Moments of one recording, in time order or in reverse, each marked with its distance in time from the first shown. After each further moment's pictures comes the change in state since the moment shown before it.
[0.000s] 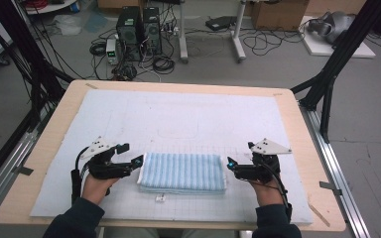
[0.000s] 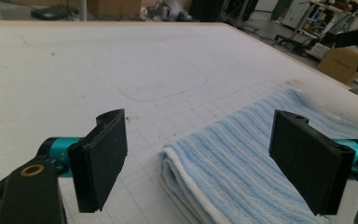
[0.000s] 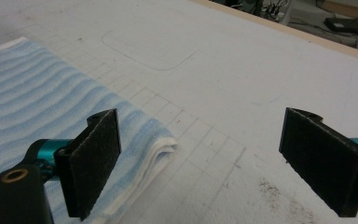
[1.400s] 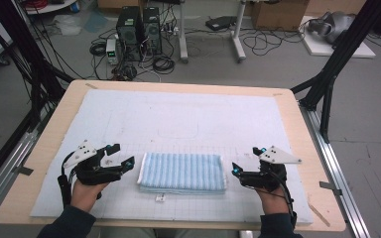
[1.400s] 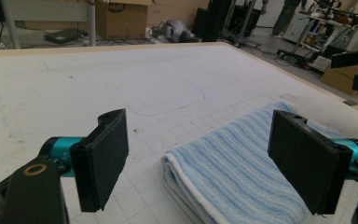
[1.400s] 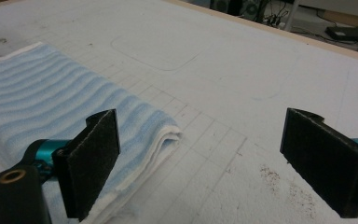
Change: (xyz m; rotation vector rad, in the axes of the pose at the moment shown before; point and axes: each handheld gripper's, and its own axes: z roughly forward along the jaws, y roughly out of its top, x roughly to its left) left arm -0.005 0.007 -0.026 -0.060 0.017 0.019; right arm 0.001 -0.016 -0.017 -0.054 0.017 0.026
